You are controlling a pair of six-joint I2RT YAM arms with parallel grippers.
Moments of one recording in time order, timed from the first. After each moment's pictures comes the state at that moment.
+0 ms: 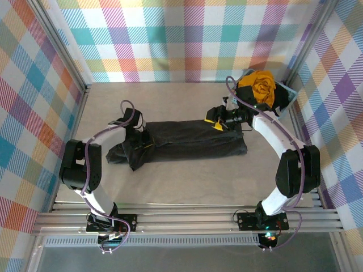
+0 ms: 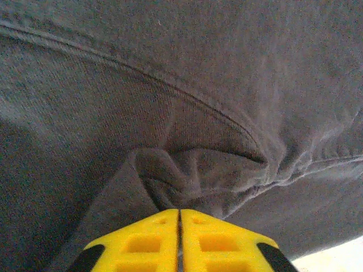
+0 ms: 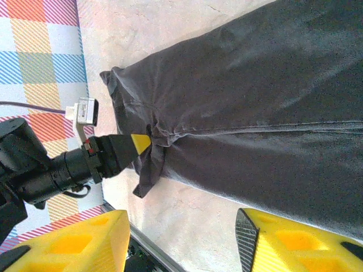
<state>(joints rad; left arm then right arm) -0.24 1.70 1.05 -0.53 0.32 -0.56 0.27 1.62 1.32 -0.64 -0.69 0.65</state>
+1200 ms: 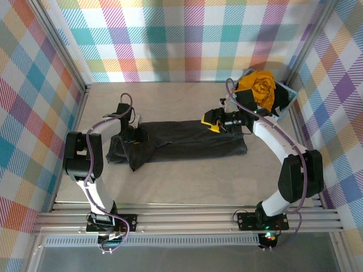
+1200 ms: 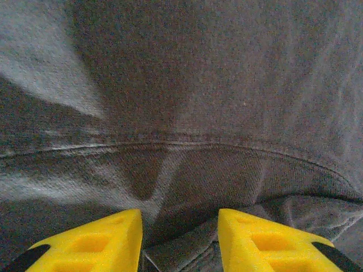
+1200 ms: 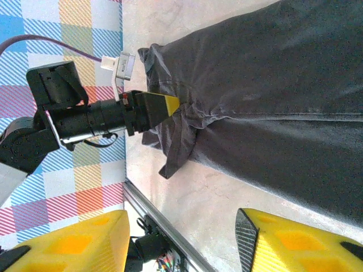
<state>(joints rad) -0.11 1.82 1.17 -0.62 0.30 -0.17 0.29 1.56 1.23 -0.53 -0.82 0.66</state>
